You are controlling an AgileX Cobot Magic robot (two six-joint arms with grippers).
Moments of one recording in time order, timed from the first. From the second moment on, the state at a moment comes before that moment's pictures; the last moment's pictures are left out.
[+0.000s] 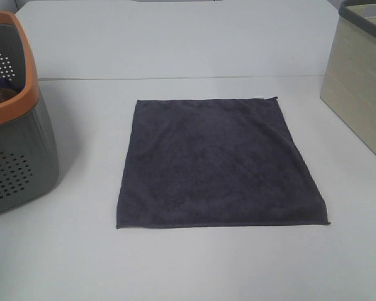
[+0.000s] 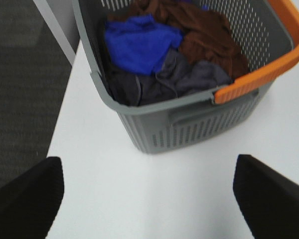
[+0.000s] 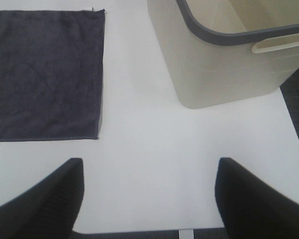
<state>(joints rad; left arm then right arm) 0.03 0.49 -0.84 0.17 1.09 -0.08 -0.01 0.37 -0.87 -0.01 1.22 0.00</state>
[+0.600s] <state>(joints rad) 0.03 0.10 -0.65 0.20 1.16 -0.11 -0.01 0.05 -0.87 0.00 1.22 -0.02</state>
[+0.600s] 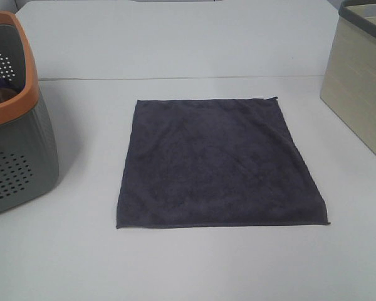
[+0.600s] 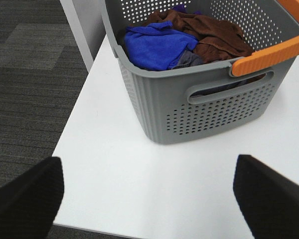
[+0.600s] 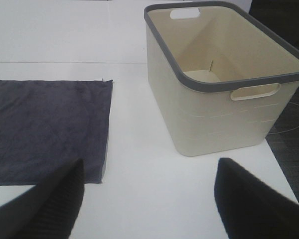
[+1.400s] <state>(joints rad) 0.04 0.00 -0.54 0.09 1.16 -0.05 -0.01 0.00 -0.54 0.09 1.15 -0.07</state>
